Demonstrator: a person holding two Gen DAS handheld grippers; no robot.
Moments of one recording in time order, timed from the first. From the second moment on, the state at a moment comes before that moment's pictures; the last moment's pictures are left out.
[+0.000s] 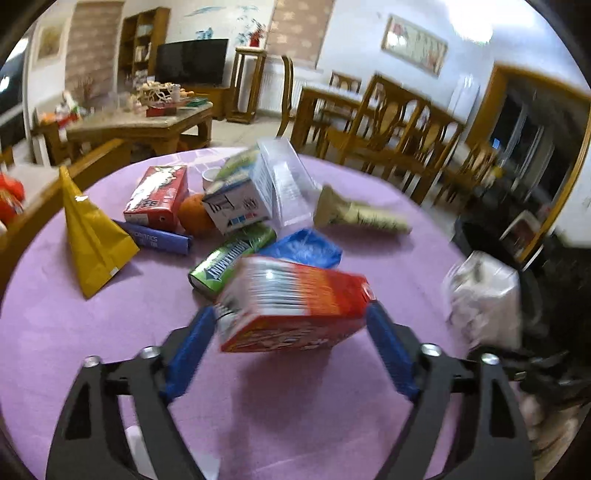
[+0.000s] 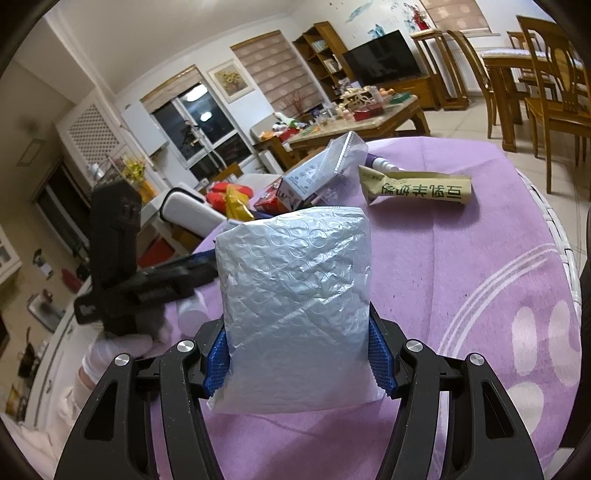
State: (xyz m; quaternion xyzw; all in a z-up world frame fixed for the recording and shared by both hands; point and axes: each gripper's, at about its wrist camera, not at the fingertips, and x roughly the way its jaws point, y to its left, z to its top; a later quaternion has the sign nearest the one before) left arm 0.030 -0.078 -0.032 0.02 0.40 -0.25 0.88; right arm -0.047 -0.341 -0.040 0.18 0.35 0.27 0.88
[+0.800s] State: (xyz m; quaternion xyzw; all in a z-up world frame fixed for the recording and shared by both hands) left arm 0.034 -0.108 -0.043 0.00 0.39 -0.20 0.90; right arm -0.058 -0.374 -0.042 0.20 0.34 0.23 0.89
